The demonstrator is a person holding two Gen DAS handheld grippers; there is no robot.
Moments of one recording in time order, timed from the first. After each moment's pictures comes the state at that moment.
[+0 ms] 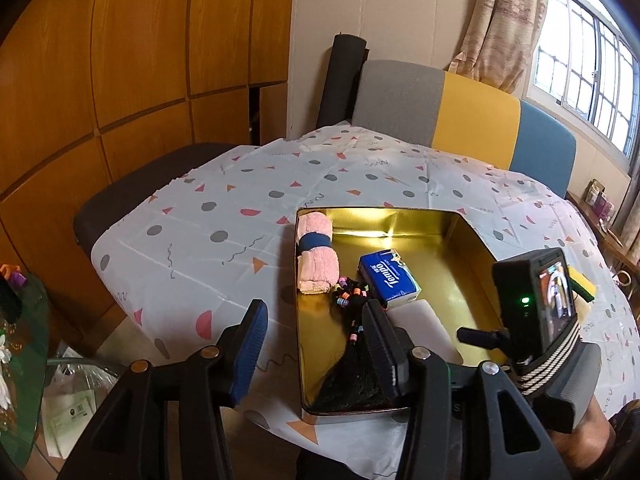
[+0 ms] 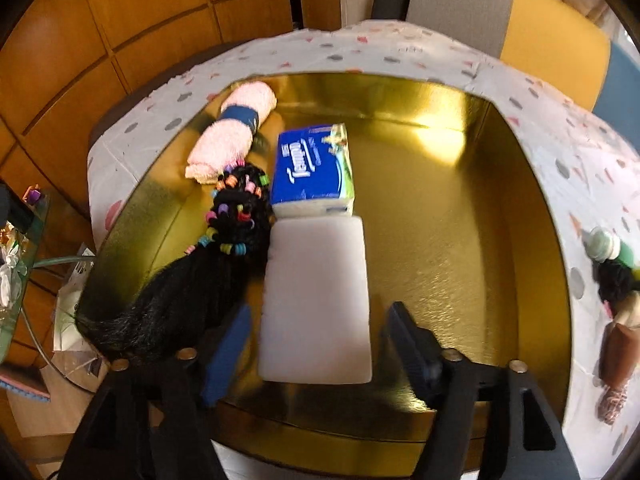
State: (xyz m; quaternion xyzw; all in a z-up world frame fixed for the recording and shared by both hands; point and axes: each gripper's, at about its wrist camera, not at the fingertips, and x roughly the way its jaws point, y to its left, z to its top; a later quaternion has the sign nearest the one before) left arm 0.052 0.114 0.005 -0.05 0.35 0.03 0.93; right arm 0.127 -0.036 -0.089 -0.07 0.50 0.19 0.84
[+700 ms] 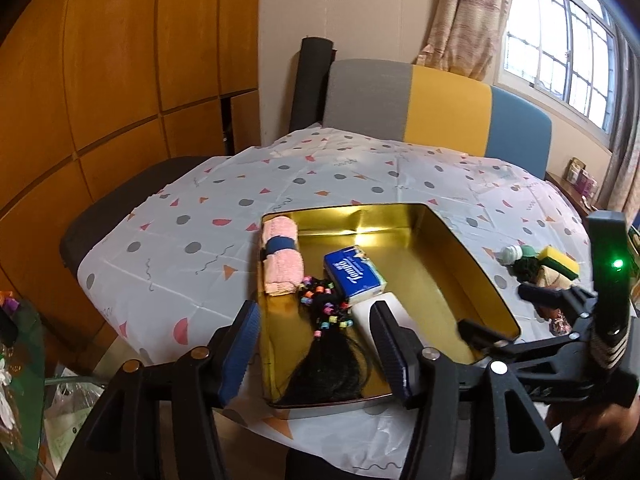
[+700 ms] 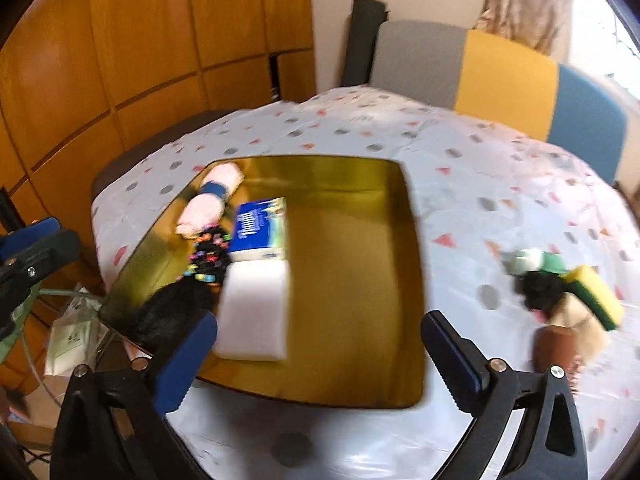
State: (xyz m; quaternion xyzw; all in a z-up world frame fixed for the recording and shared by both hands) left arm 0.045 0.079 0.014 -0.02 0.35 -0.01 0.94; right arm 0.089 -0.110 -0.029 -0.06 0.40 0.15 0.90
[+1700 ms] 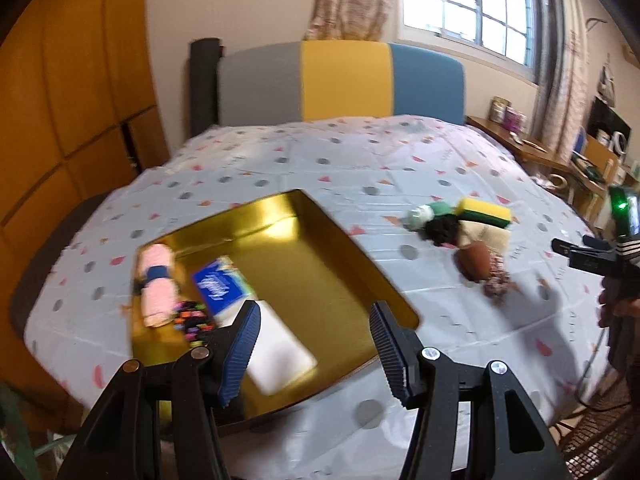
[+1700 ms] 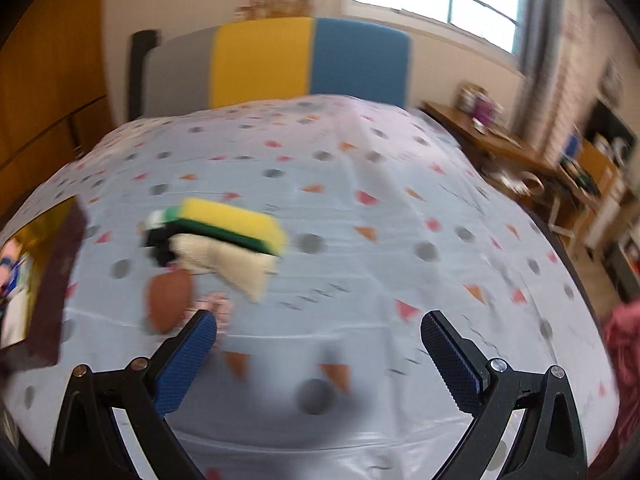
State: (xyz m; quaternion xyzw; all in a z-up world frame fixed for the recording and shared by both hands) left arm 0.063 -0.042 0.015 0.07 0.37 -0.15 0.91; right arm 0.042 -0.426 -0.029 0.03 0.39 -0.16 0.91
